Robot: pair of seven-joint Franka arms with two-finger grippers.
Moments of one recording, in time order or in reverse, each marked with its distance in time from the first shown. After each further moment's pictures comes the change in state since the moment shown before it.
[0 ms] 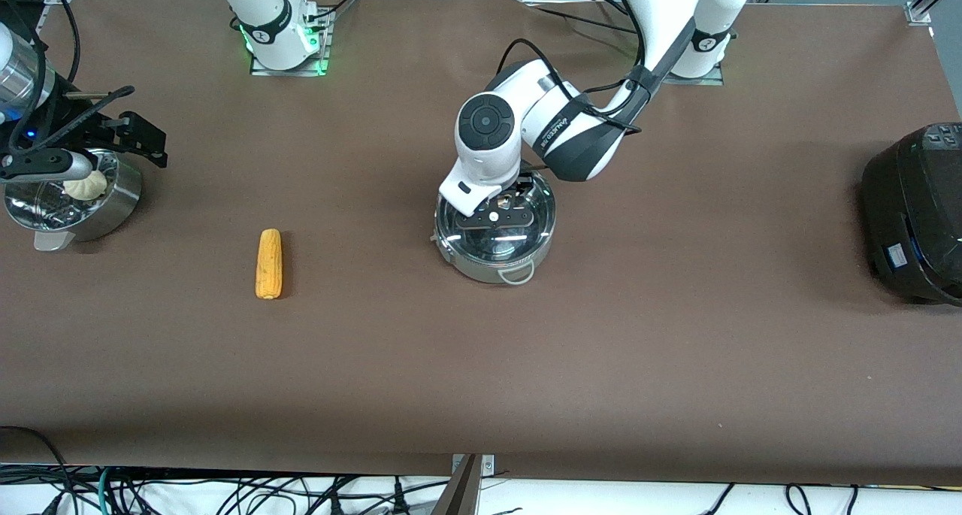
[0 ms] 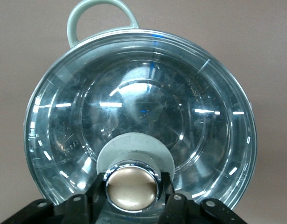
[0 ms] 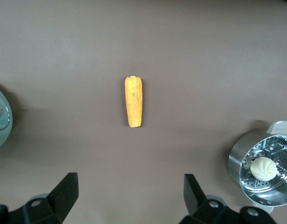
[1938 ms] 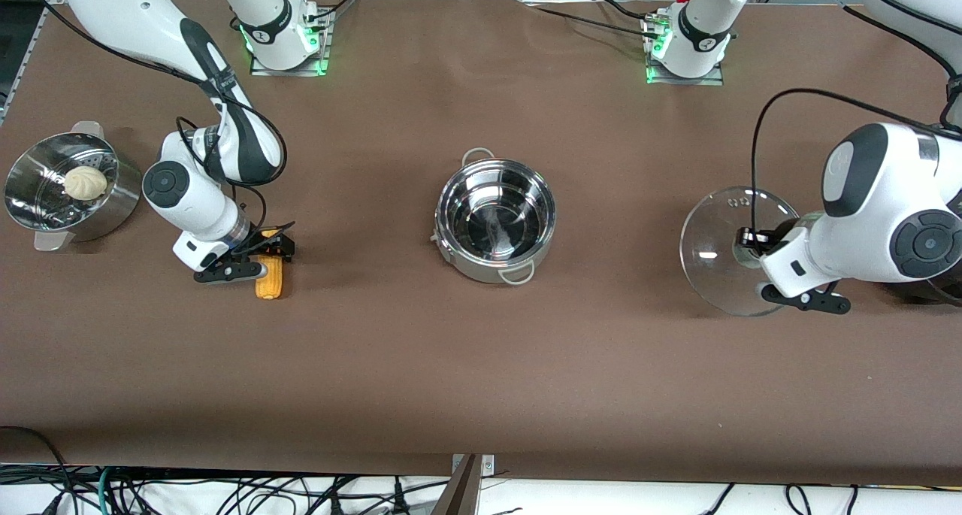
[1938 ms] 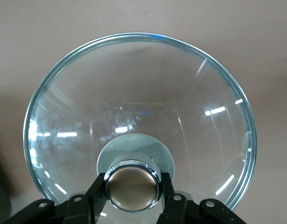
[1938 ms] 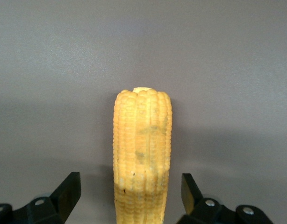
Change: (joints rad) left arm 0.721 -0.207 0.012 -0.194 0.082 -0.169 0.942; right arm 0.002 0.373 0.003 -0.599 0.000 1.069 -0.019
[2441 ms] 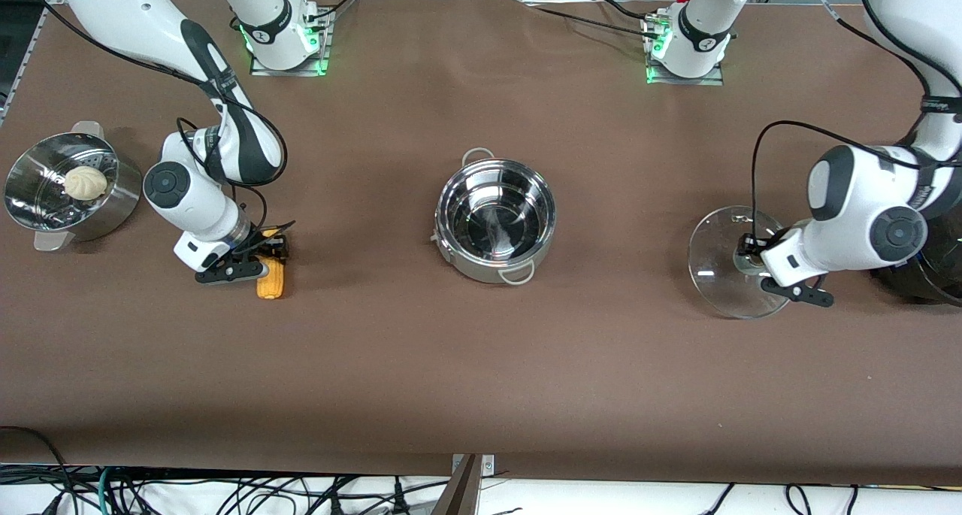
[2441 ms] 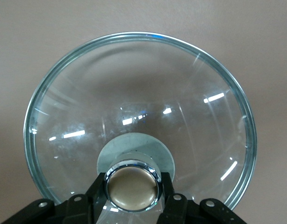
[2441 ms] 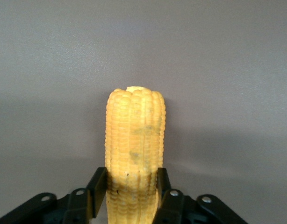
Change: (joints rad) left arm 0.120 -0.043 -0.002 -0.437 0.011 0.493 0.121; right arm 0.000 0.003 0.000 0.000 -0.001 0.001 -0.017
